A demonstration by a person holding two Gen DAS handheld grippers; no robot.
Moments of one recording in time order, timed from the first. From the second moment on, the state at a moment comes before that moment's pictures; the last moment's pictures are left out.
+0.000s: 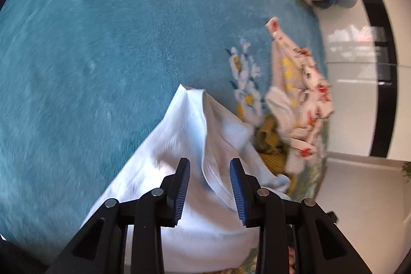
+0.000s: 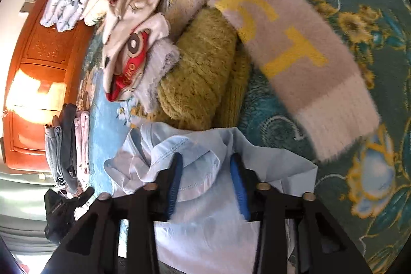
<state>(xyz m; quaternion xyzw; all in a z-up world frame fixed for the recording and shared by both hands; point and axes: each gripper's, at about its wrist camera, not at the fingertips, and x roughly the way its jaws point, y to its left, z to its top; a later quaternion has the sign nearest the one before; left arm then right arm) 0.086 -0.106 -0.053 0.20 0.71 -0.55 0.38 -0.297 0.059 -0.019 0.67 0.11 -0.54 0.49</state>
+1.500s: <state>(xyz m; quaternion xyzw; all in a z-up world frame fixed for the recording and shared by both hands) 0.021 0.019 -0.064 0.33 0.68 -0.60 0.26 -0.286 0.177 -0.033 0.74 0.17 -0.47 0.46</state>
